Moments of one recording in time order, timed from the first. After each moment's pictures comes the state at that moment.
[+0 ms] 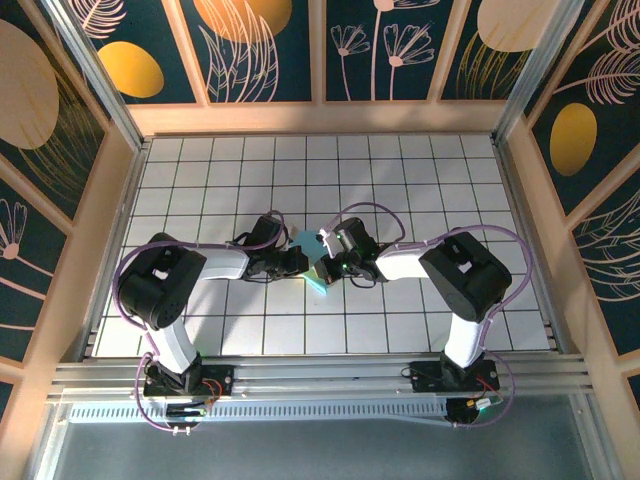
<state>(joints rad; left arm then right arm) -0.56 1.77 0.76 0.08 0.46 -0.75 0.74 1.82 0.81 0.15 -0.37 0.26</state>
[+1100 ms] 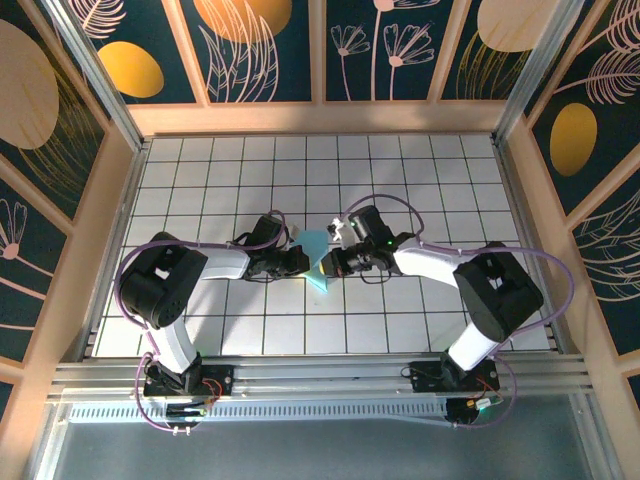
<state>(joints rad) -0.57 1.78 0.76 0.09 0.46 -0.75 0.68 1.63 0.83 -0.10 -0.60 0.41</state>
